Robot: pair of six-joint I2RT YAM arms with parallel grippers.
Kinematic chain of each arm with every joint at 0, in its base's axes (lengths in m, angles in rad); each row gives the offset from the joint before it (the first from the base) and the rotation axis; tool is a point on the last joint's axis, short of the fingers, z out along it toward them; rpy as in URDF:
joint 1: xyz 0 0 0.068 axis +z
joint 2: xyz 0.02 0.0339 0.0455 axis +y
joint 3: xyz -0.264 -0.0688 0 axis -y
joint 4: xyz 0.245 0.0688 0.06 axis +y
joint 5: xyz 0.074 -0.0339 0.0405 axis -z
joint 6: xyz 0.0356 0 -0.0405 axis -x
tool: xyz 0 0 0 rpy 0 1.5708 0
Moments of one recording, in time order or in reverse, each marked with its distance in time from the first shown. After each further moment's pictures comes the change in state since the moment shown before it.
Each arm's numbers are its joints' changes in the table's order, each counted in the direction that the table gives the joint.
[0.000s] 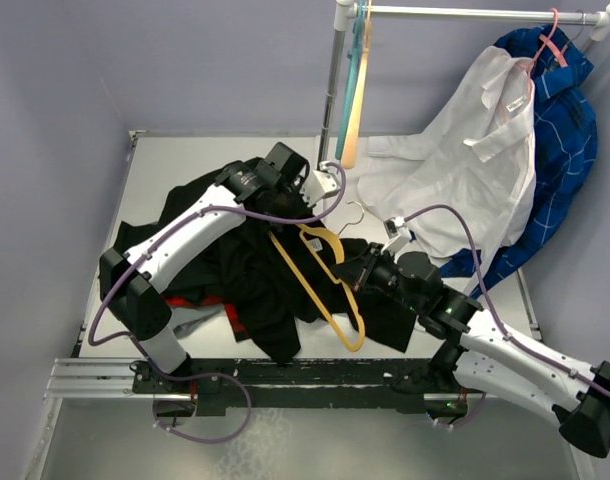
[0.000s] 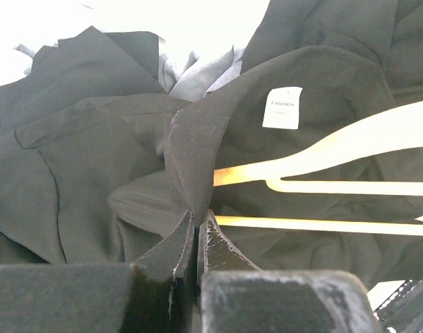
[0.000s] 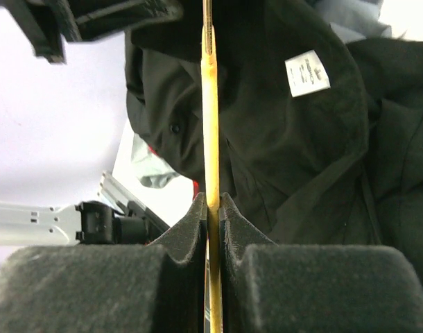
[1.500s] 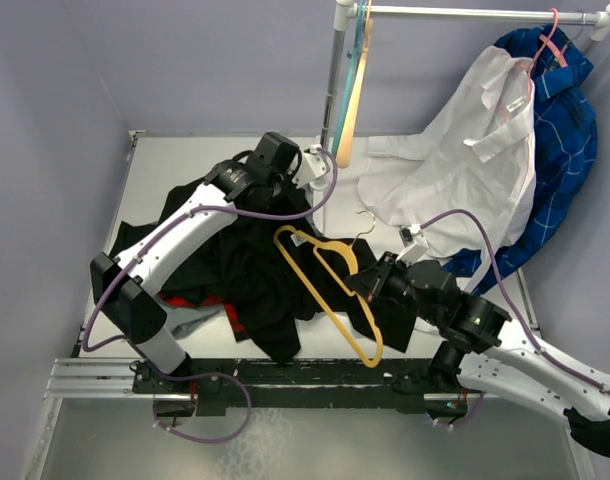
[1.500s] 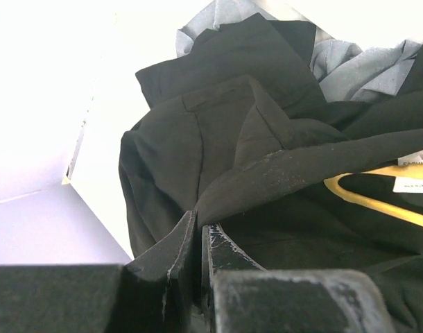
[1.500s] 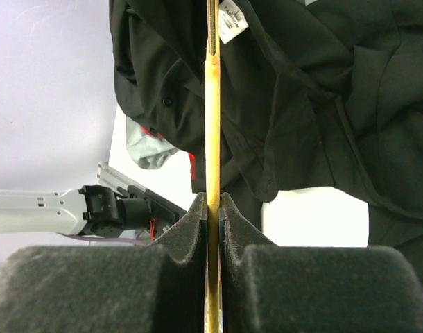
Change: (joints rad) left arm 0.031 -0.041 -0.001 -0.127 -0.352 -0.144; right arm 0.125 -0.146 0.124 0.365 0.162 -0.092
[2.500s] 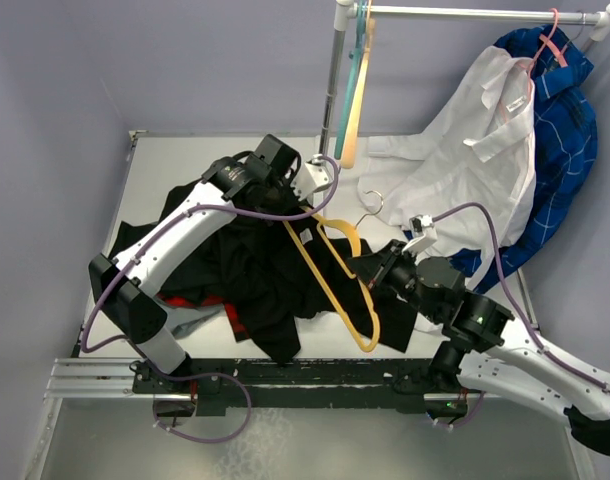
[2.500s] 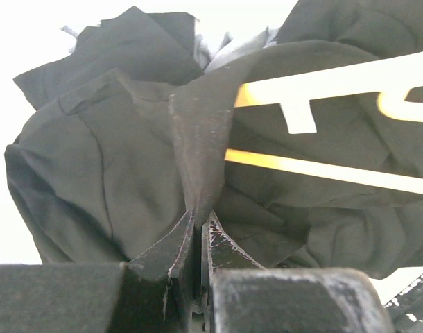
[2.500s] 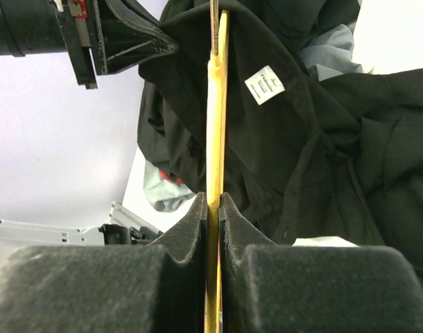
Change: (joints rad) left arm -0.007 0.005 0.048 0.185 0.260 0.097; right arm 0.010 0.008 0.046 -0.092 0.114 0.066
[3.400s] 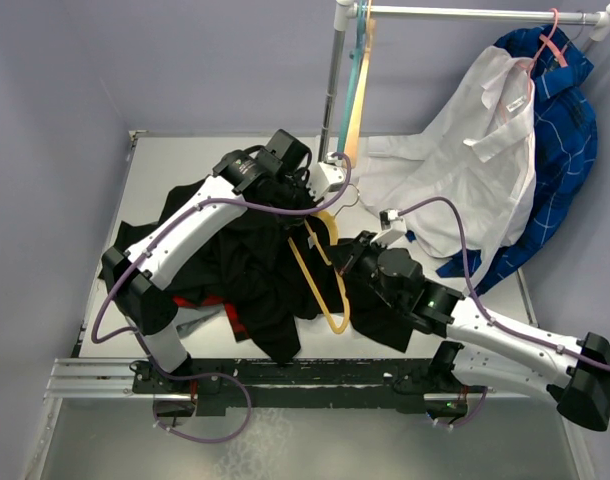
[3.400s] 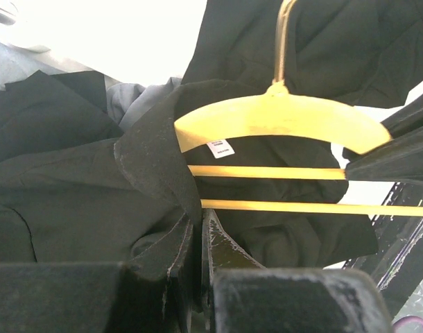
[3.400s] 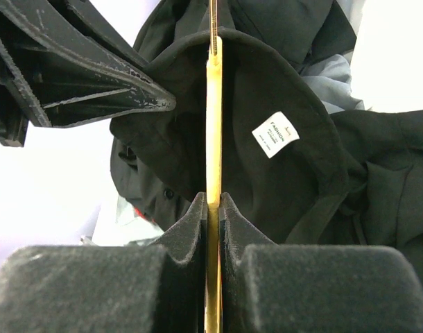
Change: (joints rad) left arm -0.025 0.079 0.113 0.058 0.283 0.072; right arm 0.002 0.269 -0.074 -0.376 0.074 0.056
